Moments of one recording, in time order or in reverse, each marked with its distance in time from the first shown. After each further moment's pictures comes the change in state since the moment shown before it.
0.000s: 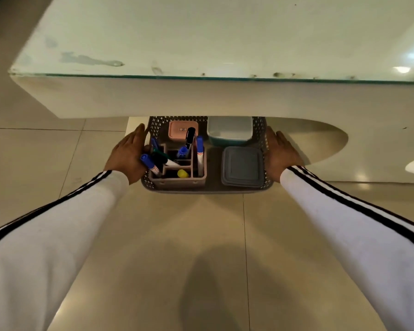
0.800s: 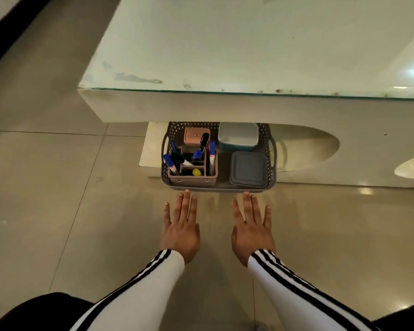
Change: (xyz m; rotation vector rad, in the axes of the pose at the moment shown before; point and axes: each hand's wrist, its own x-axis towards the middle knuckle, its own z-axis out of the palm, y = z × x) left_hand -0.187 0.083 0.074 0.214 -0.167 0.041; right_hand -0.189 -0.049 0.102 -0.291 -0.003 -0.188
